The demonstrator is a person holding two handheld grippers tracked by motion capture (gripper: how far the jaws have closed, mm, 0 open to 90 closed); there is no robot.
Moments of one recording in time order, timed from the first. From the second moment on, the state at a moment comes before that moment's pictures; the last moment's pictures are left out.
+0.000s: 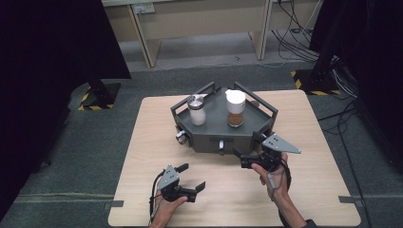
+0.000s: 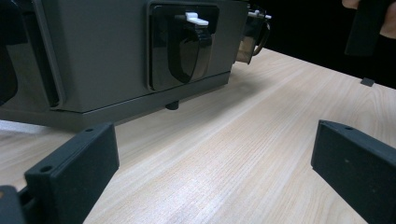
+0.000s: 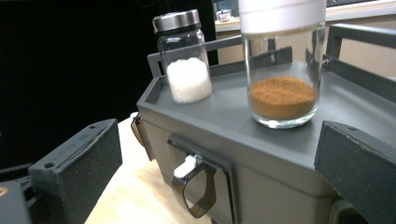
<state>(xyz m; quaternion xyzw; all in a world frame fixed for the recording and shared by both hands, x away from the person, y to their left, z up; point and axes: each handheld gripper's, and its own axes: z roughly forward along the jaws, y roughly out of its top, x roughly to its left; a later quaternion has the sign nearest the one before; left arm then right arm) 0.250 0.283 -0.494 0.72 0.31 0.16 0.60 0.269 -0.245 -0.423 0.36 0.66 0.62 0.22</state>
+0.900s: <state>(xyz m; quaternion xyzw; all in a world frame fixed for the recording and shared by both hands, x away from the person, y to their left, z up) 0.250 0.283 -0.493 0.72 0.31 0.16 0.60 0.253 -0.245 -0.453 0.36 0.67 0.62 0.20</state>
